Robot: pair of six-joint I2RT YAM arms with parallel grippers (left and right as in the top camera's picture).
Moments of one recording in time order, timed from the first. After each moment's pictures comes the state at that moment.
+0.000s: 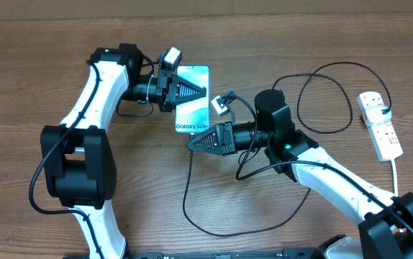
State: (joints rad) left arm -0.10 2.06 1.66 -1.35 1.52 0.25; right arm 0.52 1.52 0.82 0.32 -1.11 0.93
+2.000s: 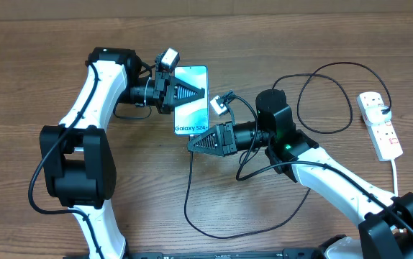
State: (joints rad) left arm -0.10 2.06 1.67 -1.51 1.53 0.42; right arm 0.51 1.52 0.82 0.37 -1.15 0.98
